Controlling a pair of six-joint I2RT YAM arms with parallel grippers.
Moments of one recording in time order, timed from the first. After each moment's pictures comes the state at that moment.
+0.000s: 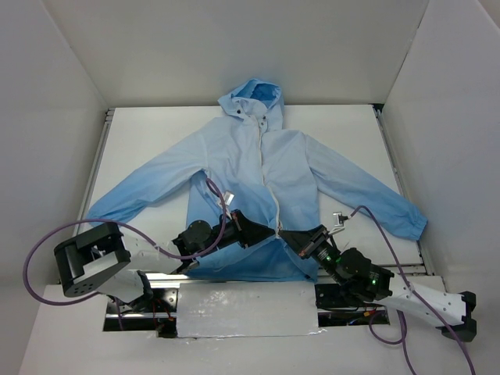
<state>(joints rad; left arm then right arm) -1.04 1.41 0.35 1.13 0.07 -1.03 1.20 0.02 0.04 0.02 0.53 1.18</state>
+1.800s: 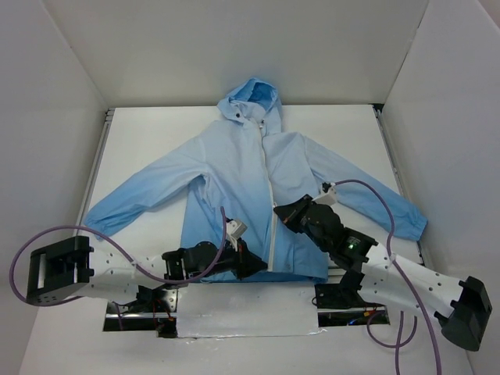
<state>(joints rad) -1.28 1.18 0.32 0.65 -0.06 -0.76 0.88 0.73 0.46 -0.10 0.41 1.20</state>
